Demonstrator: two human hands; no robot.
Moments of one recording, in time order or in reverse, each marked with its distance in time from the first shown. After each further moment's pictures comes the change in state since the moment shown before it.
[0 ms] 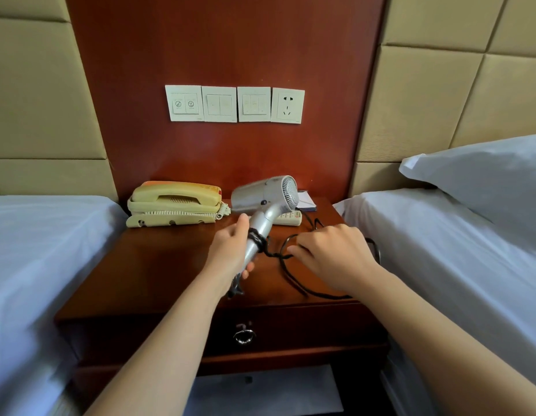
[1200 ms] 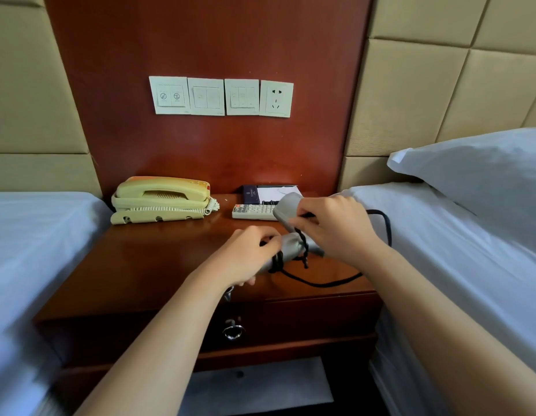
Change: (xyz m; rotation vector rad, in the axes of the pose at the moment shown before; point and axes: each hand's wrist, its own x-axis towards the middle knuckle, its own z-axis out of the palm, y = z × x) left_hand -0.016 0.015 0.012 0.621 -0.368 0.334; right_hand 0.010 0.018 -0.020 0.302 0.112 0.111
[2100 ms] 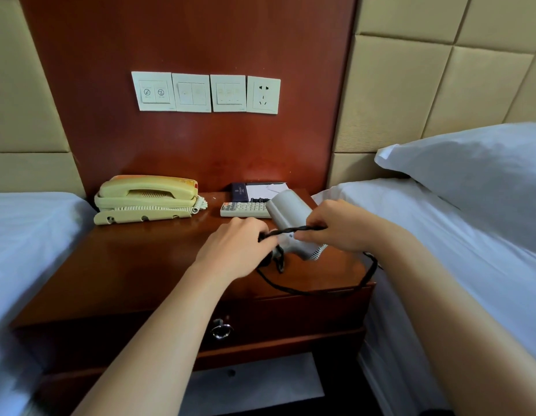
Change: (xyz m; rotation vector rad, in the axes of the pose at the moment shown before) left_hand 0.003 0.017 0.003 0.359 0.101 0.033; right_hand 0.002 0.031 -0.018 0.082 -0.575 0.133
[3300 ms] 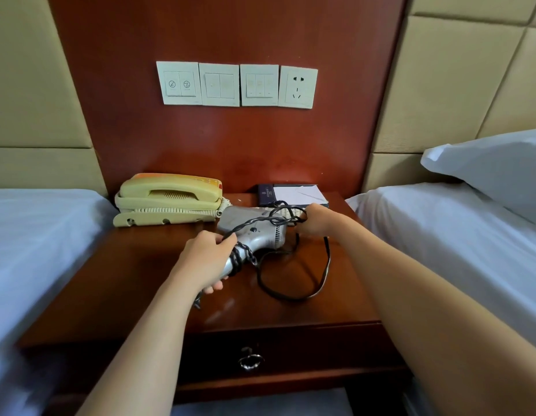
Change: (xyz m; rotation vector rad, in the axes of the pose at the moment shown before) left_hand 0.025 -0.102 0.007 -0.416 0.041 -0.483; right_hand 0.158 0.019 0.079 0.196 -0.070 0.297
